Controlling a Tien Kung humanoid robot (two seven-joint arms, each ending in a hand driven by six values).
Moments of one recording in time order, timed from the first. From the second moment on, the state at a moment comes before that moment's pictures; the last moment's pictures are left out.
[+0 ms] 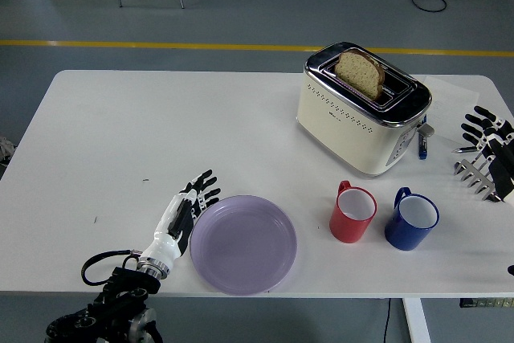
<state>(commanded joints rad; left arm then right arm) -0.32 0.07 -0.61 -0.87 0.58 0.21 -0.59 0.14 -0.19 1.60 1.17 -1.04 0.13 0.19</state>
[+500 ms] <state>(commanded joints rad) -0.32 0.05 -0.60 -0.85 0.58 0.21 -0.59 0.13 -0.19 1.59 1.16 -1.04 0.13 0.19</state>
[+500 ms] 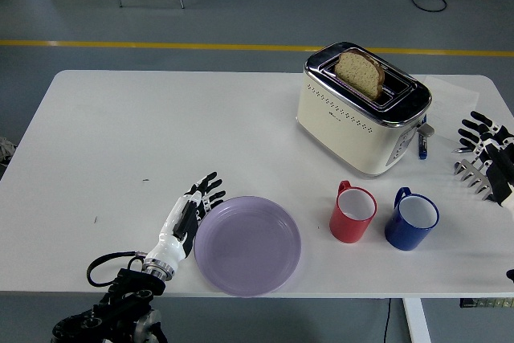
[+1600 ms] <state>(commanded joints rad) -0.03 0.12 -1.20 -1.37 1.11 0.28 -0.37 0.13 -0.20 1.61 1.17 -1.04 0.13 0.19</state>
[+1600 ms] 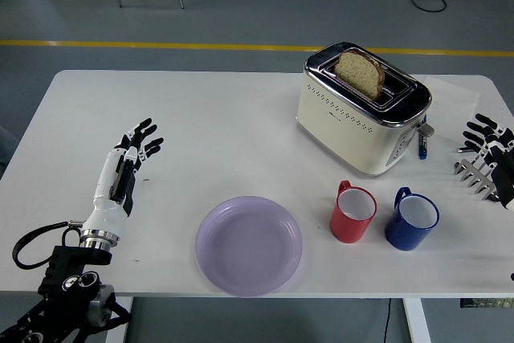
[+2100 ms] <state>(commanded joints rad) 0.15 0.09 -1.45 -1.57 1.17 0.21 -0.31 0.15 -0.27 1.57 1.21 -1.05 0.12 0.19</state>
